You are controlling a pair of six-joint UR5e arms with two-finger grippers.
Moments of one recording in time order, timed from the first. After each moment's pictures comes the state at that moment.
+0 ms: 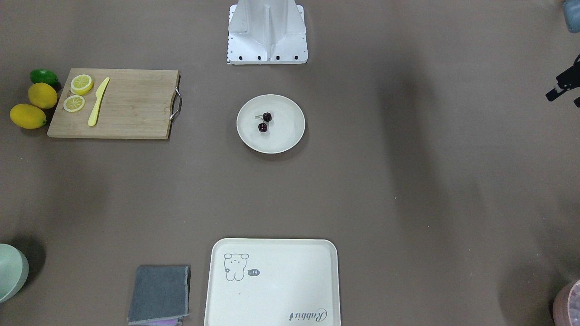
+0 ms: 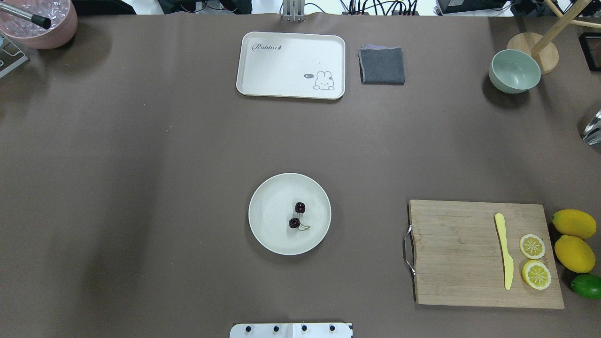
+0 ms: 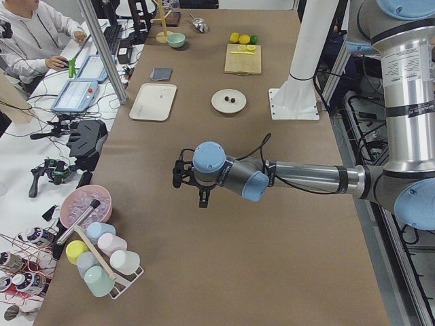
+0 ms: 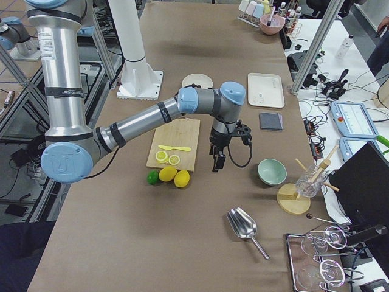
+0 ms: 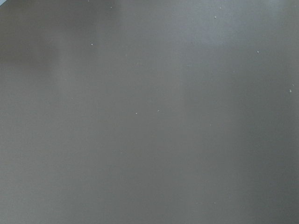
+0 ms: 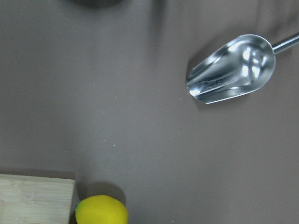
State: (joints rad) left arm -1.45 -1.38 -1.80 -1.95 -2.56 -0.36; right arm 1.41 -1.55 1.94 -1.99 2.11 -0.02
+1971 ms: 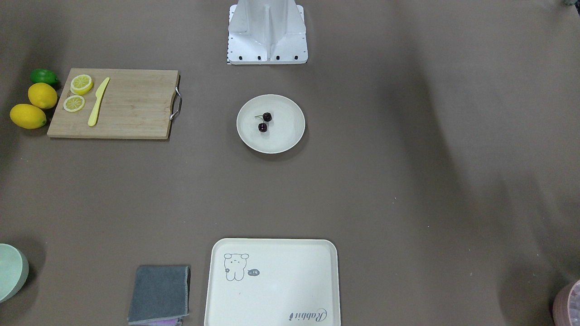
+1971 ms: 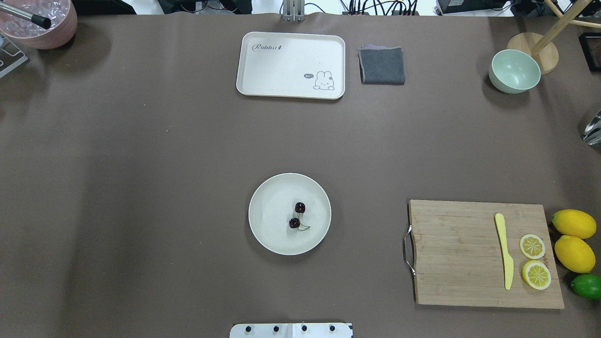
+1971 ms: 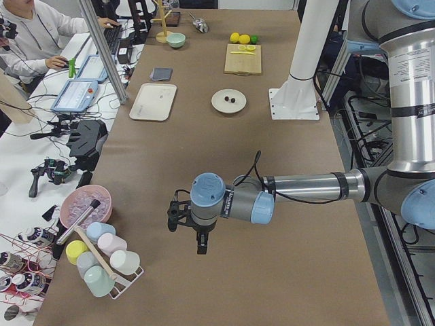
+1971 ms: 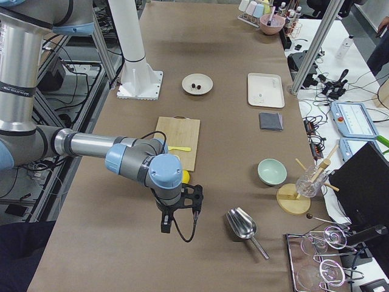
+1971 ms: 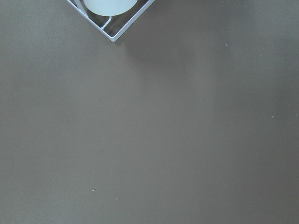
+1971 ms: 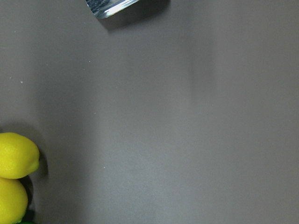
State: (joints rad) left arm -1.57 -1.40 -1.66 -1.82 -2.35 -0.16; right arm 1.79 -1.86 1.85 -1.81 2.27 -0.32
